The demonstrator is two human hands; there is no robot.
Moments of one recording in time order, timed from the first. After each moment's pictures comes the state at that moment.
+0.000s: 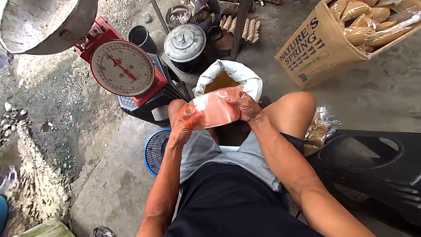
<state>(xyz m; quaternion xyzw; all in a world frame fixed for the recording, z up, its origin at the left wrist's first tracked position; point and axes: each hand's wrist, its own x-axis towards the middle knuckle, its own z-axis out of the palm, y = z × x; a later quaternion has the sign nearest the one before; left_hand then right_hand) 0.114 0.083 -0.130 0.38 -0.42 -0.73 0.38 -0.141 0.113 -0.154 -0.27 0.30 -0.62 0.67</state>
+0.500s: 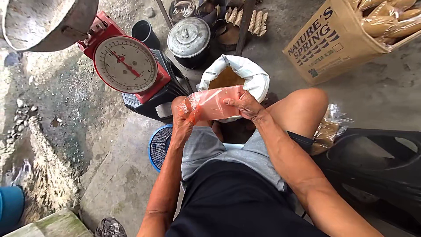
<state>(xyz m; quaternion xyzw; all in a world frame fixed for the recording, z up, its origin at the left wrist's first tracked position) 0.123 0.084 -0.130 0.44 -0.57 -0.57 0.40 -0.133 0.107 -0.165 -0.34 0.39 -0.58 0.63</state>
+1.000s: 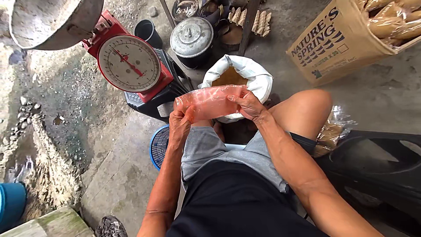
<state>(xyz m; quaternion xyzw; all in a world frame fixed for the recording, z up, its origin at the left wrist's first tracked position) 0.130 0.081 -0.114 0.42 -0.59 -0.53 0.44 -0.131 0.102 -0.172 -0.30 0.39 -0.61 0.63</state>
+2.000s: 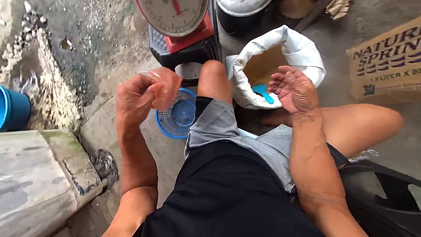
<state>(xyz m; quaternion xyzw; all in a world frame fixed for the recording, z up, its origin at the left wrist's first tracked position) 0.297 0.111 -0.037 0.52 -0.68 -0.32 0.40 -0.143 0.100 -0.171 -0.36 0.45 -0.54 0.62</state>
